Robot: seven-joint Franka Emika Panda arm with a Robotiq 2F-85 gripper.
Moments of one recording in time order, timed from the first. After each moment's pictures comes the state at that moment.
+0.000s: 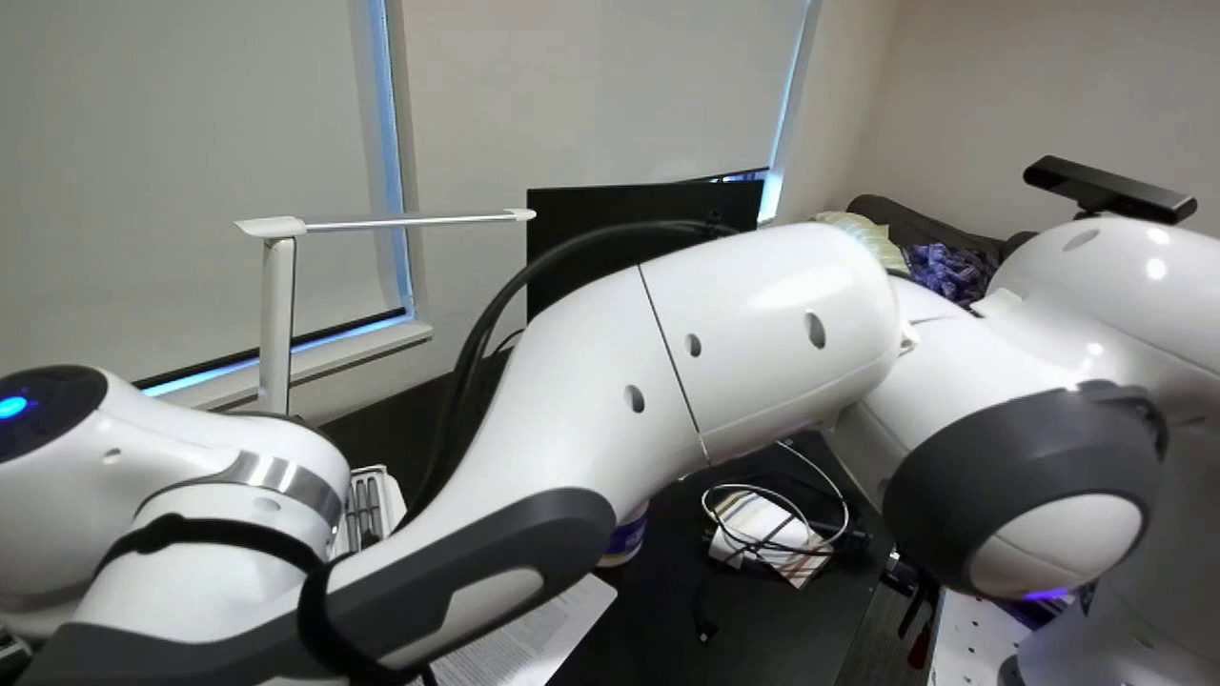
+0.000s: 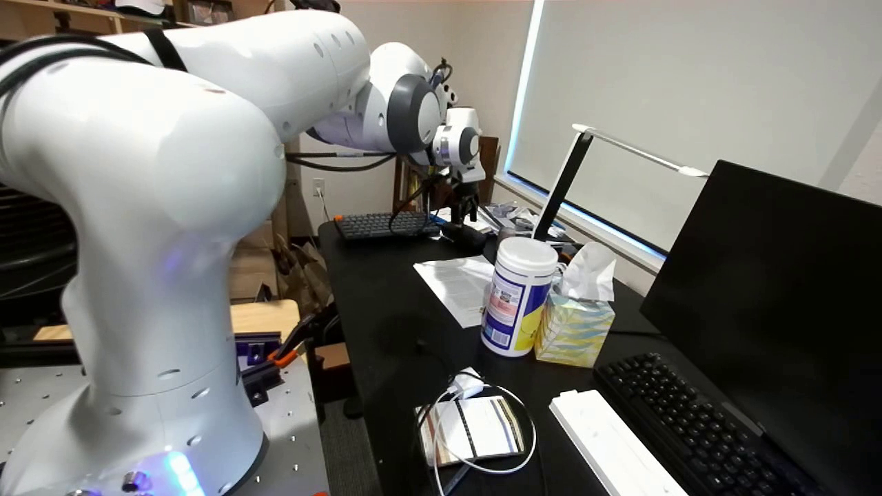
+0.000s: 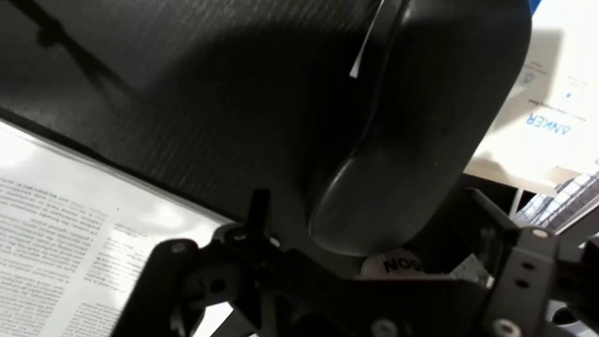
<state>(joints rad) 0.77 1.26 -0.08 -0.73 -0.13 2.14 1.77</state>
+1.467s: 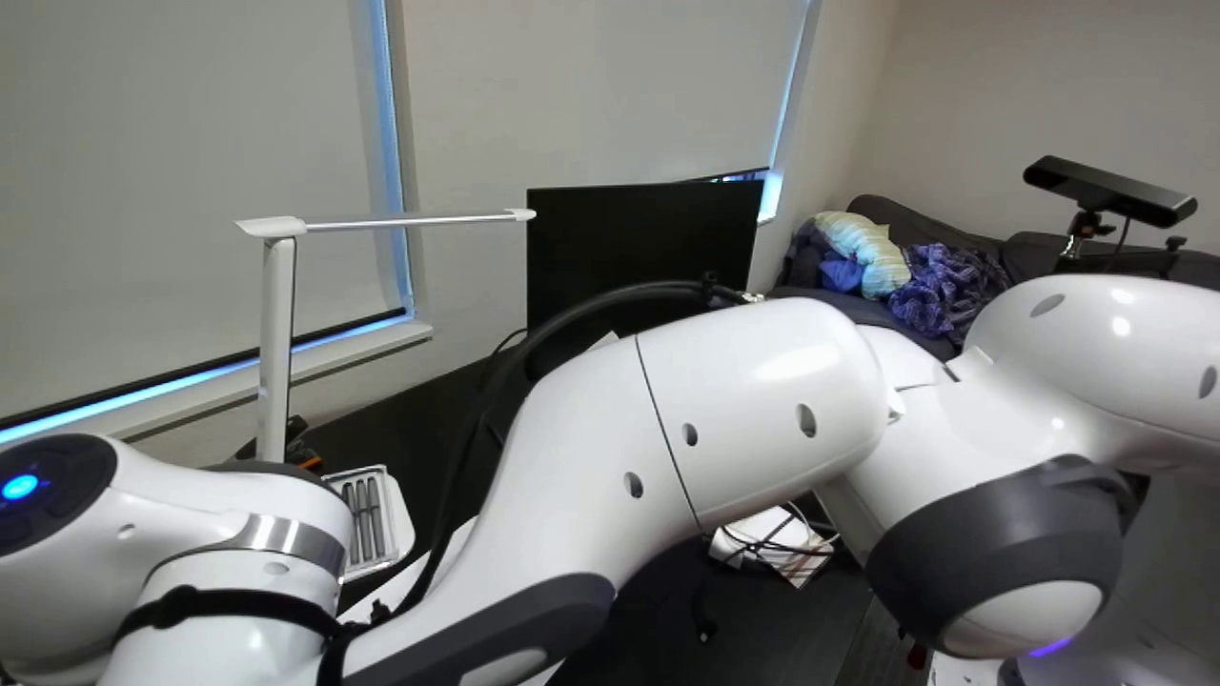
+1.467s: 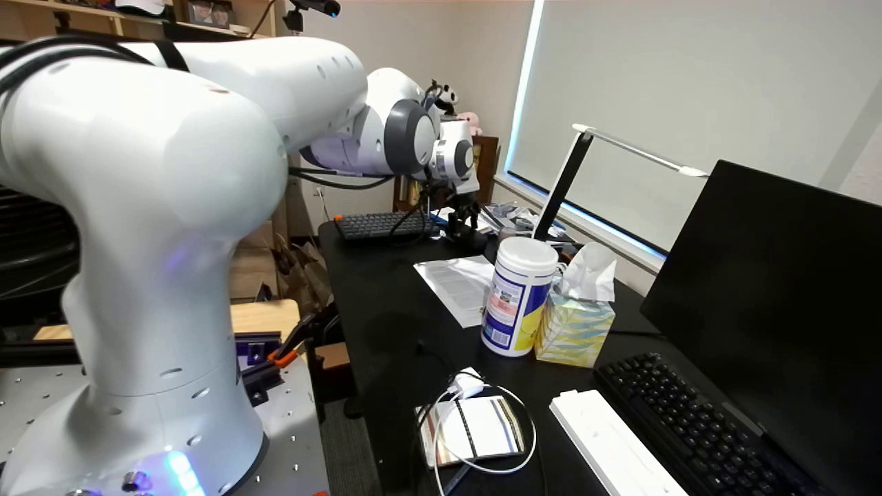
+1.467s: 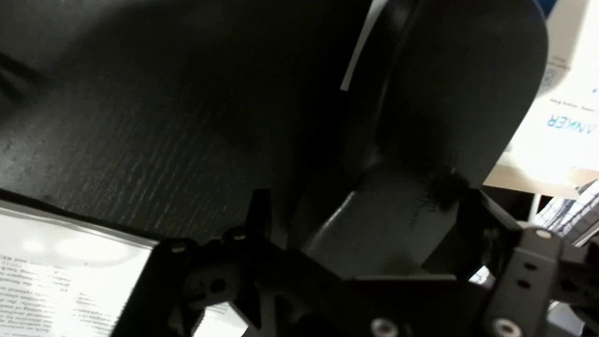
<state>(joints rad) 0.79 1.38 -0.13 -0.61 -0.13 2.17 1.88</state>
